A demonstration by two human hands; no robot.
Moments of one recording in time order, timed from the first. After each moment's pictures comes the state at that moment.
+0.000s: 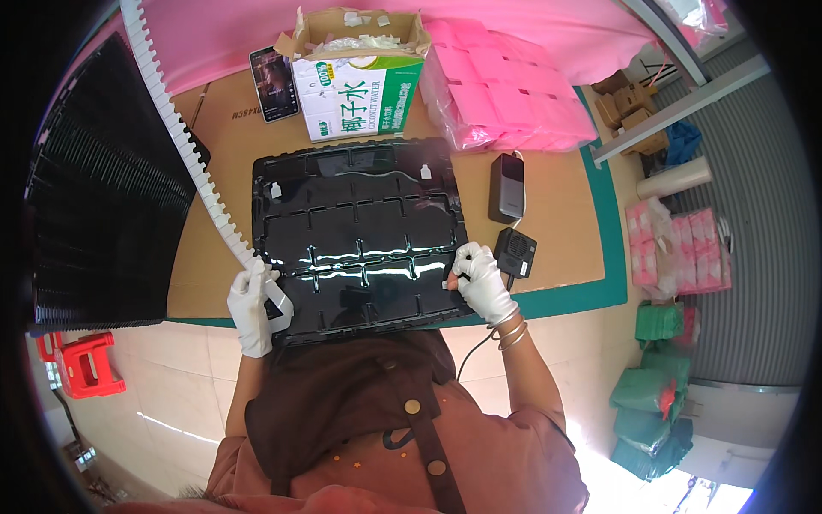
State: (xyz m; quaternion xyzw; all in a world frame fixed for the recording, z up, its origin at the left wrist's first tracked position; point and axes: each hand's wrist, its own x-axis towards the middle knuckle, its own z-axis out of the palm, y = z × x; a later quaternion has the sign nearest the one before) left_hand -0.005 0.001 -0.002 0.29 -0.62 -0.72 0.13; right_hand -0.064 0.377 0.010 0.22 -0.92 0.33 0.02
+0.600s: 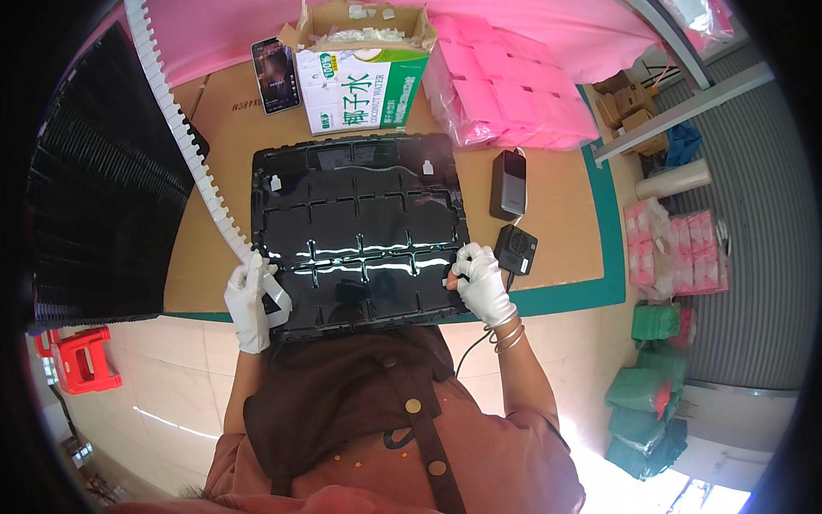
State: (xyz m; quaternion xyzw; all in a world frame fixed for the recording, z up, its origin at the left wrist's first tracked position) left_hand -0.005 0.000 -0.007 0.28 -0.60 -0.74 0.13; right_hand -0.055 0.371 0.015 0.20 -0.93 0.30 0.03
